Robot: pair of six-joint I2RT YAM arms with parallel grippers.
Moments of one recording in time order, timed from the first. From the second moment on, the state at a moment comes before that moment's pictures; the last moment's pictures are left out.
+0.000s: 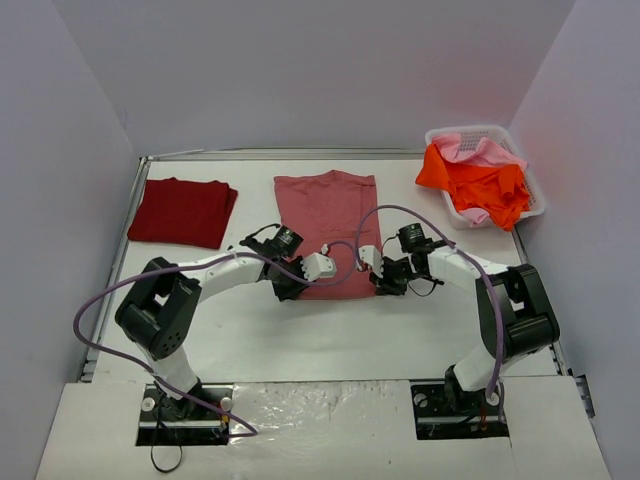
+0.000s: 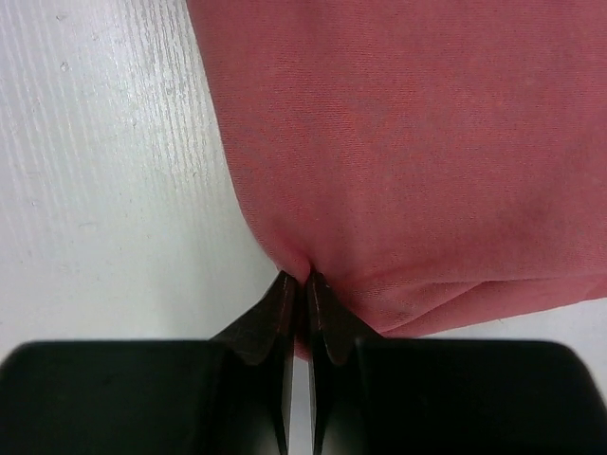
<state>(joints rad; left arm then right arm) -0.65 1.71 1.06 -0.51 0.33 0.57 0.30 1.59 0.79 -0.44 -0.59 -1.04</state>
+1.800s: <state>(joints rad) -0.60 1.37 1.33 -1.26 0.56 0.98 0.37 1.61 1.44 -1.22 -0.73 -1.12</state>
